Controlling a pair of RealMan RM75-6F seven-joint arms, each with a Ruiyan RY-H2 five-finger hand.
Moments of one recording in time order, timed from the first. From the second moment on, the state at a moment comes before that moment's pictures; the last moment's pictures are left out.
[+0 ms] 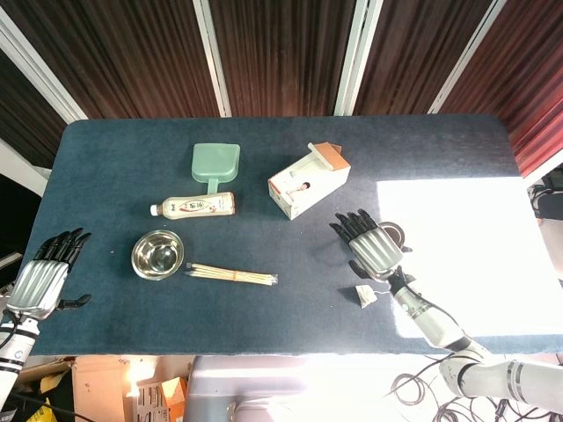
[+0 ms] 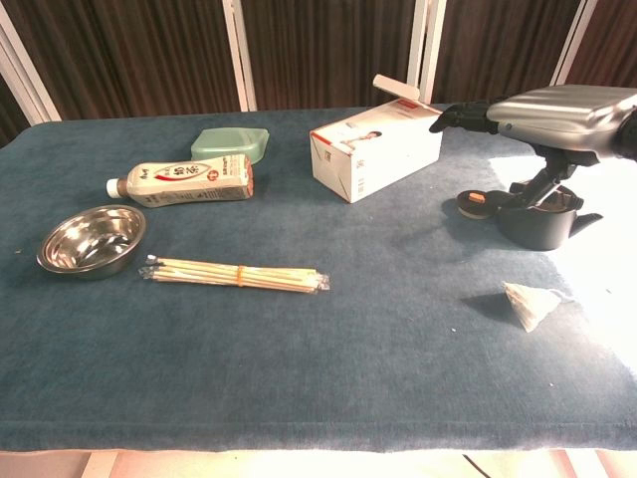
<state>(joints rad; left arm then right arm) -0.32 -1.03 -0.06 -1.62 1.40 1.20 0.05 0.69 -1.30 0.12 -1.66 -1.21 0.95 -0.45</state>
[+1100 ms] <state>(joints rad) 0.01 -1.39 0.11 -1.03 1.72 1.70 -0.11 0.41 -1.33 -0.08 -1.15 -1.50 1.12 0.09</state>
